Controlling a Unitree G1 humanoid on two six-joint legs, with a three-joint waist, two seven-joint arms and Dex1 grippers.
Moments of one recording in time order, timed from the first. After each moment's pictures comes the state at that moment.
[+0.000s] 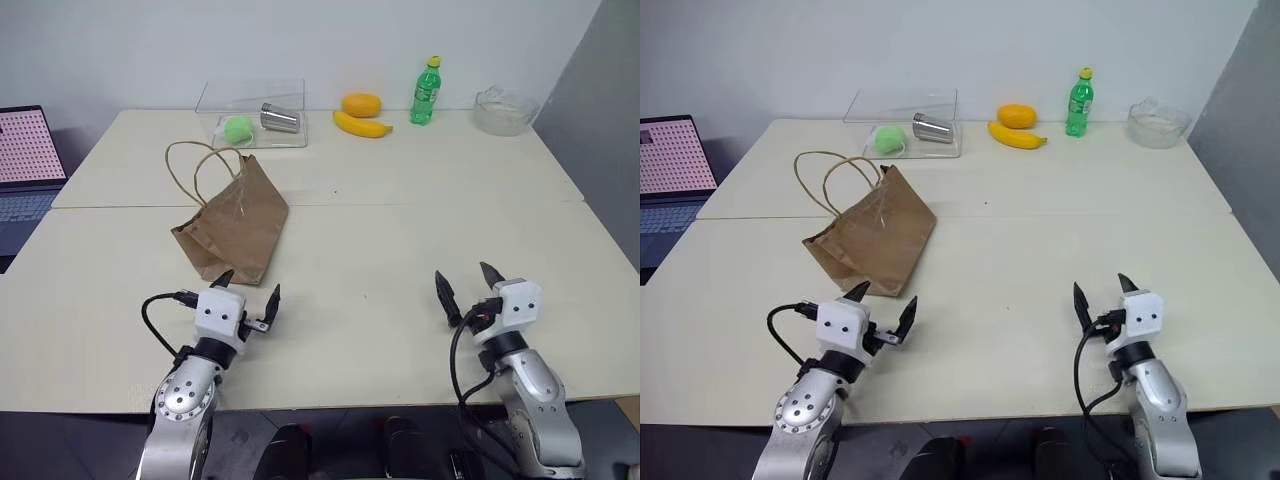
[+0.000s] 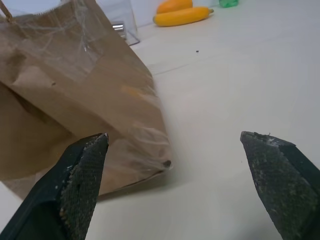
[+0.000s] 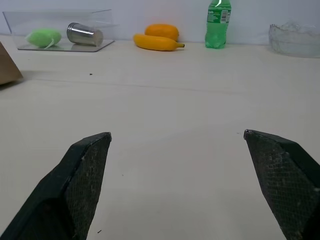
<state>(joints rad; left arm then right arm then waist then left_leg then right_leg) 0.17 0.25 0.05 -0.35 -0.04 0.07 -0.27 0.14 -0.18 -0.10 -0.28 0.18 0.01 0.27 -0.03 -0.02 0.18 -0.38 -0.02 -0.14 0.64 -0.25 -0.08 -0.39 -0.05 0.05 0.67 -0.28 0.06</state>
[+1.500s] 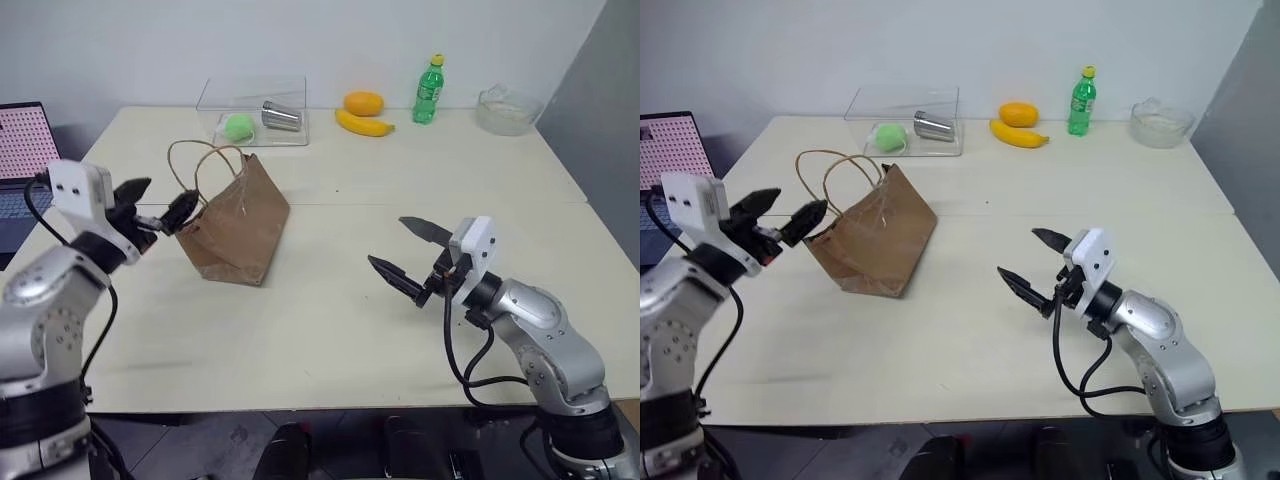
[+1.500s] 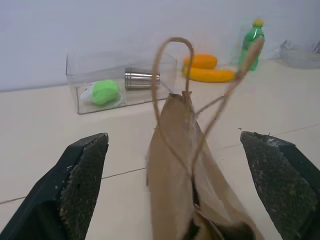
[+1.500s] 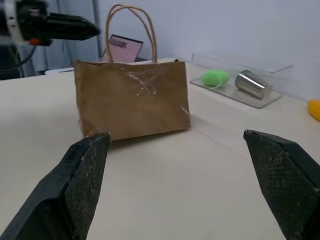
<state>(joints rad) -0.38 0.74 0.43 -0.11 -0.61 0.60 -0.53 -0.25 -0.47 0.05 -0.52 0.47 0.44 0.61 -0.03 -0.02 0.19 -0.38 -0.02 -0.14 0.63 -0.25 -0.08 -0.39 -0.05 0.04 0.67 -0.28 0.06</state>
